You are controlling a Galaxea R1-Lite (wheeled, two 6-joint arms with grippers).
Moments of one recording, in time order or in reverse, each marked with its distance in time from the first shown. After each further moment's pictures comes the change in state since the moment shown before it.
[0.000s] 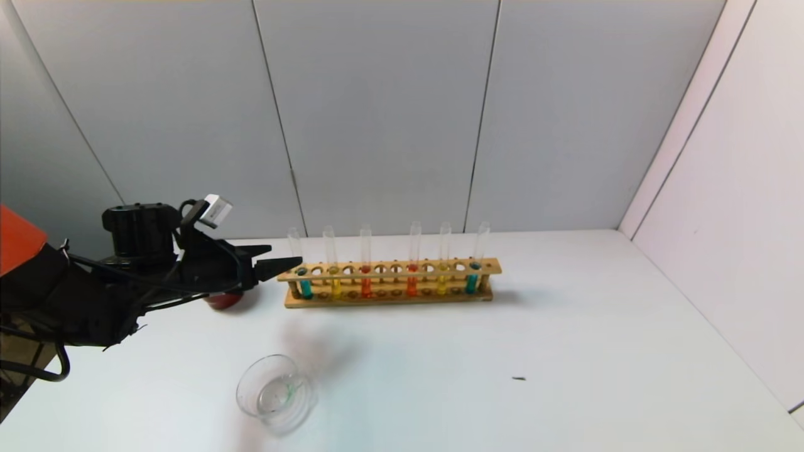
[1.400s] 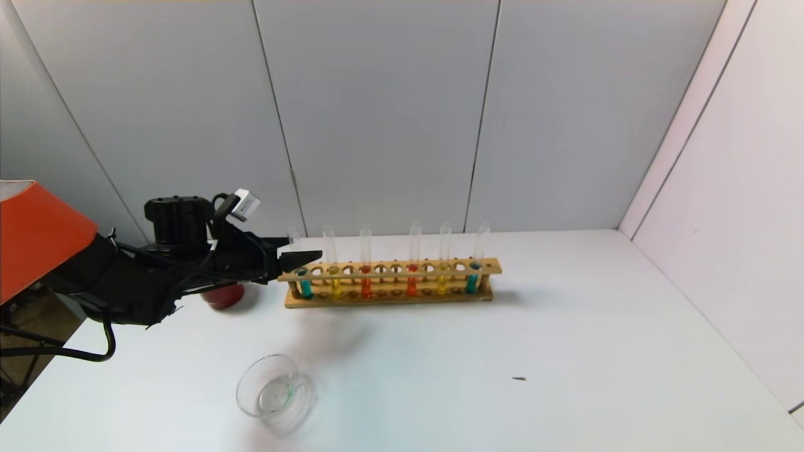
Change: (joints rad) left arm -0.060 0.099 -0.147 0.037 0.018 0.018; right arm 0.000 0.000 0.000 0.000 0.000 0.000
